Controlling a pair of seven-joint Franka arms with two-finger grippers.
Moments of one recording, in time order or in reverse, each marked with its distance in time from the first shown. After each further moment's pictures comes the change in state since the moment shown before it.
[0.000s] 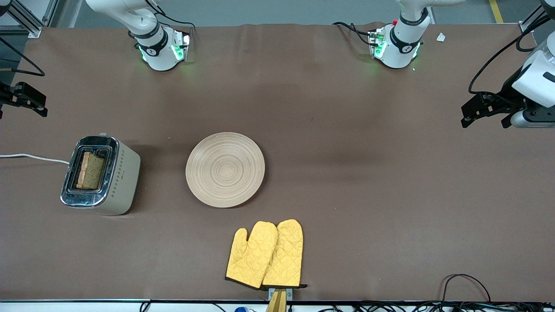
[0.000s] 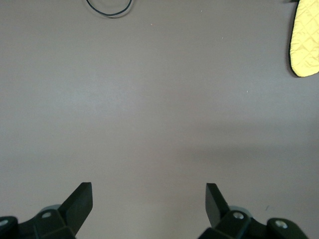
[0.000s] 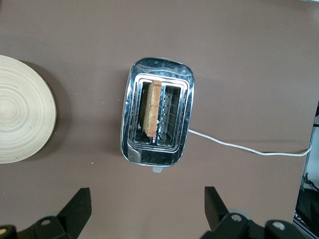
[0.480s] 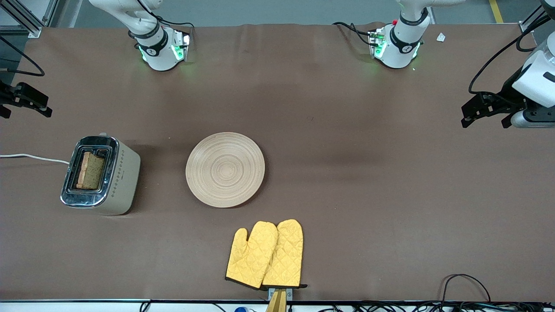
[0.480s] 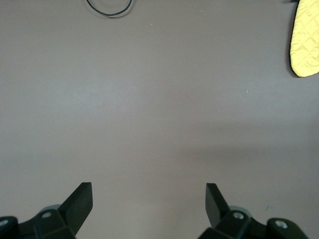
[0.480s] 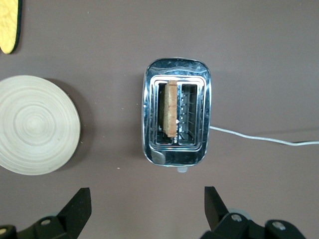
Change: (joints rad) left arm 0.000 0.000 0.000 0.000 0.000 0.000 0.000; right arm -0.261 0.001 0.248 0.000 0.107 -0.004 0.115
